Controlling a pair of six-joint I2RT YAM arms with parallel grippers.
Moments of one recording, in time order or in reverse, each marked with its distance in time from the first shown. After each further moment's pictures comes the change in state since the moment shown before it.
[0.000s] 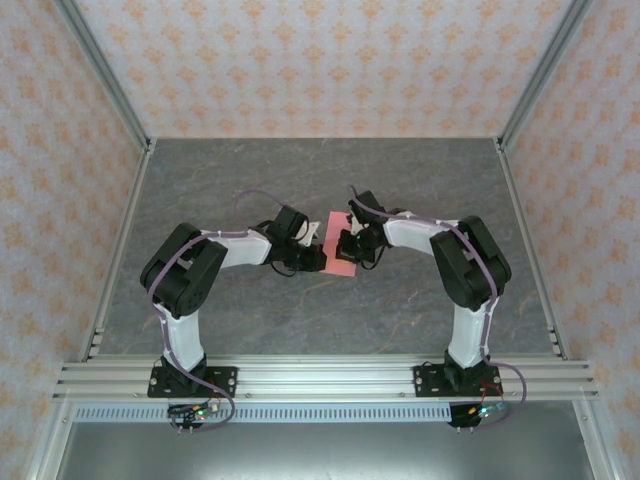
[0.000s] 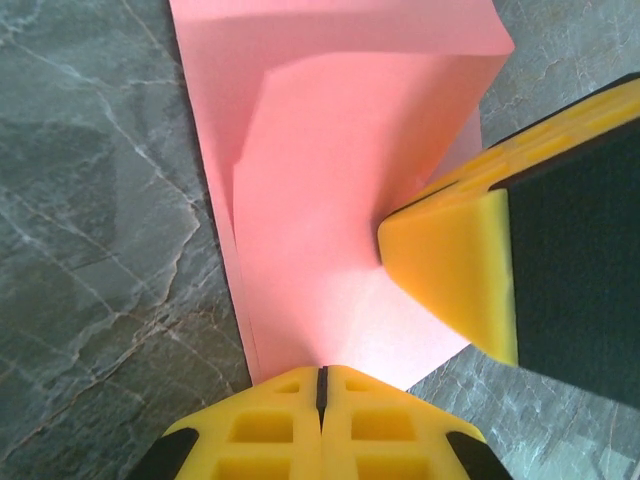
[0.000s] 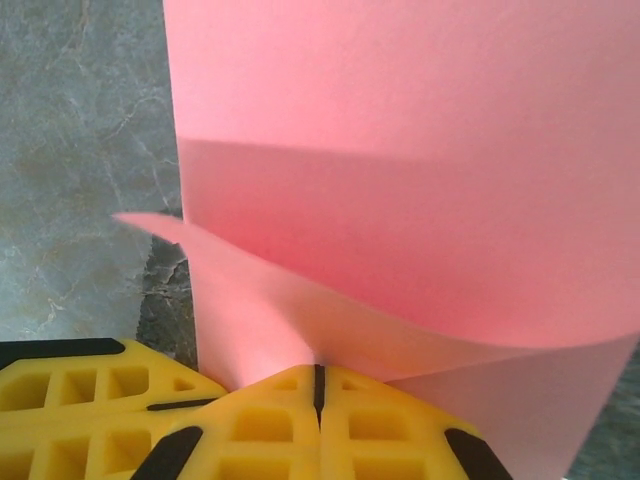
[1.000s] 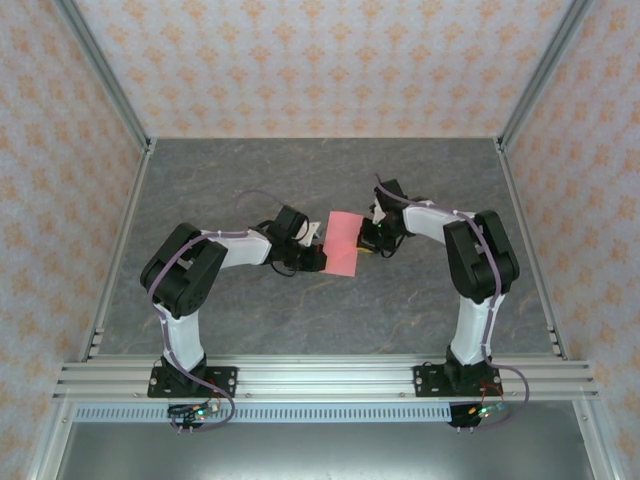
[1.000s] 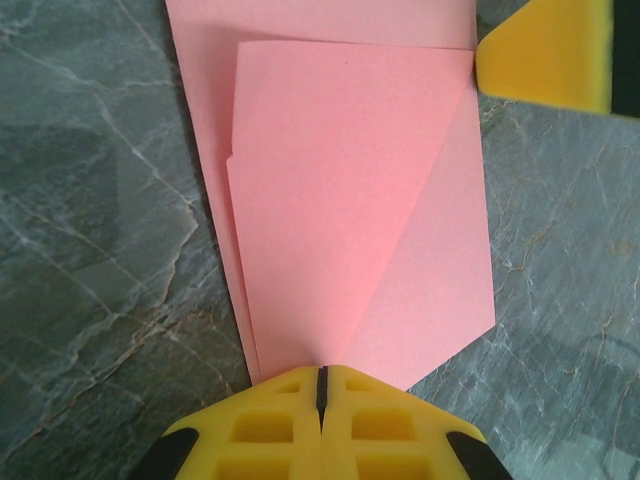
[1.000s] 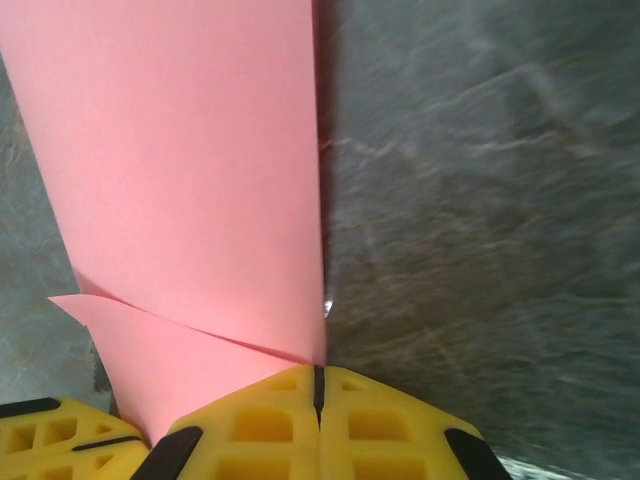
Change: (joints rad) left arm -0.001 0.000 0.001 -0.002 -0.003 0.007; right arm -0.170 0.018 0.046 -0.092 0.000 -0.096
